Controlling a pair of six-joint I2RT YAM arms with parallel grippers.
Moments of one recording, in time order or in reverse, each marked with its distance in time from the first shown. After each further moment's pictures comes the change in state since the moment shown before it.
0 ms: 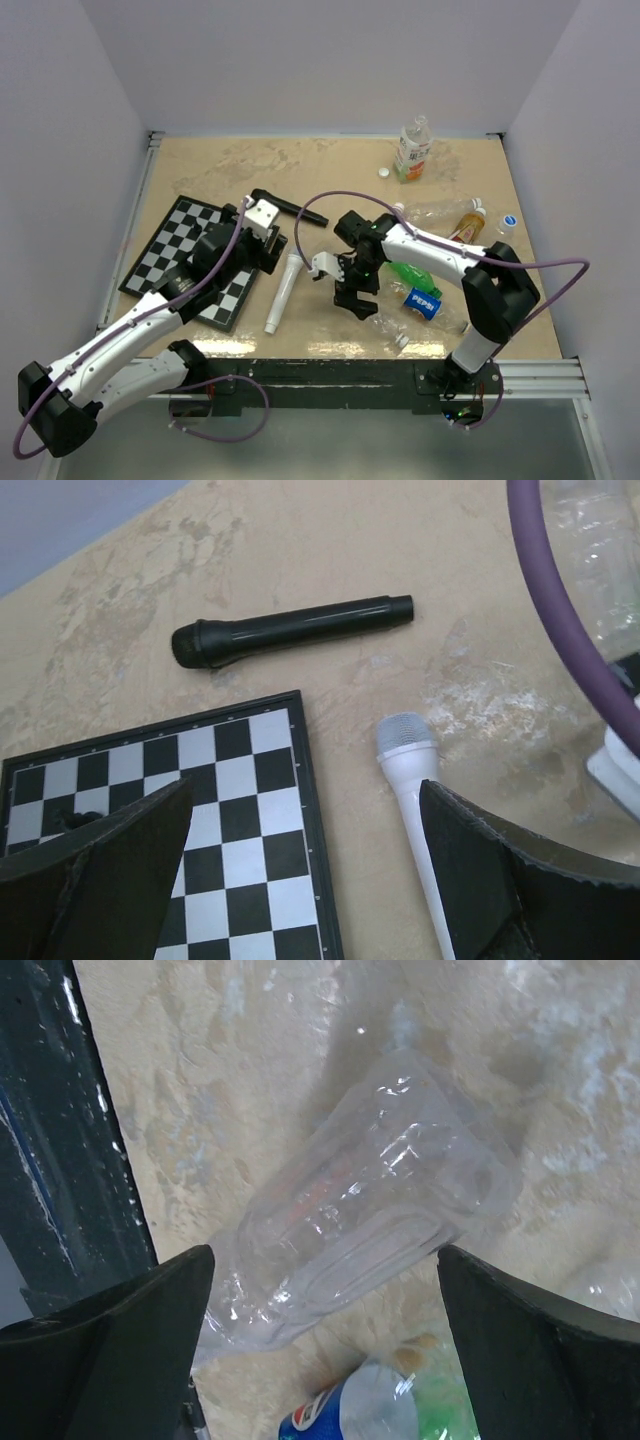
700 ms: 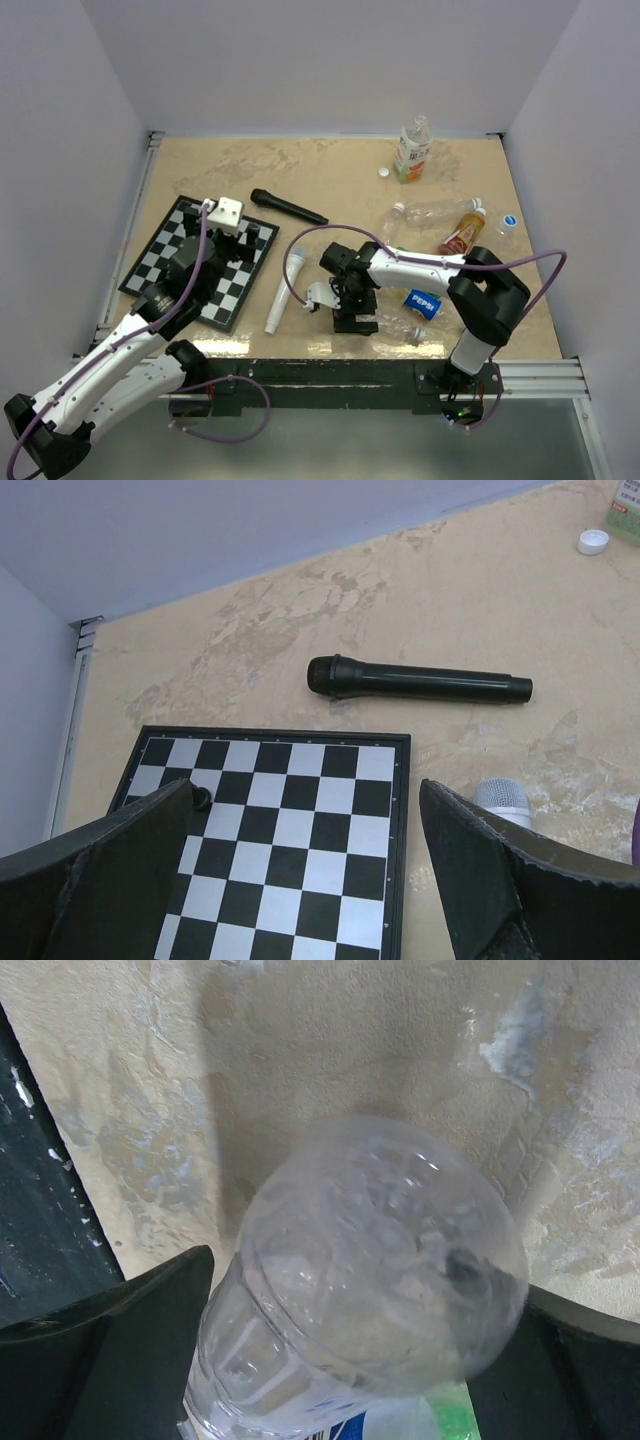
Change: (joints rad) left arm 0.024 -0.192 -0.057 0.071 -0.285 -0.001; right arm 0.186 0.039 -0.127 0.112 0.206 0.056
